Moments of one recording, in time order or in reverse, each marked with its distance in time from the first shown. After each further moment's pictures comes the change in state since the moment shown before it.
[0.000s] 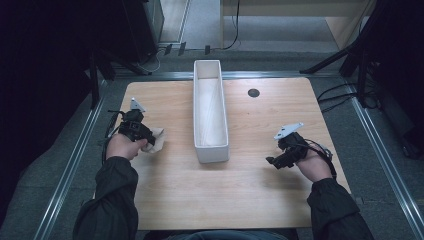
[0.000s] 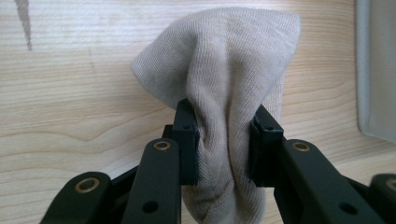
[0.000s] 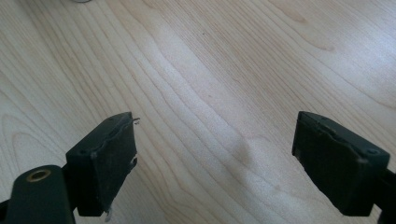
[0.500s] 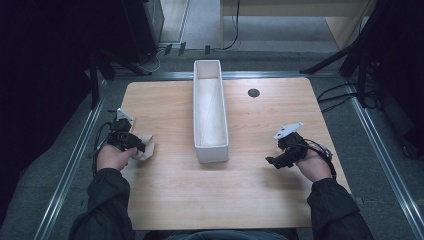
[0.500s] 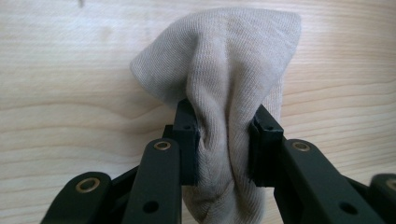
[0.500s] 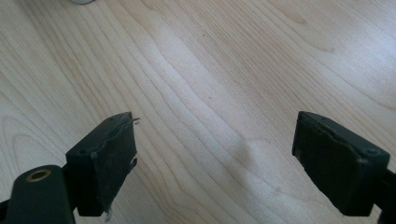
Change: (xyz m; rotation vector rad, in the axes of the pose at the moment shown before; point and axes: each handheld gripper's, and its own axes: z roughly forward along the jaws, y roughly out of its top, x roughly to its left) left arm 0.039 -0.024 0.011 -0.035 -0.005 -0.057; right arm 0.000 0.000 0.001 -0.004 0.002 -0.003
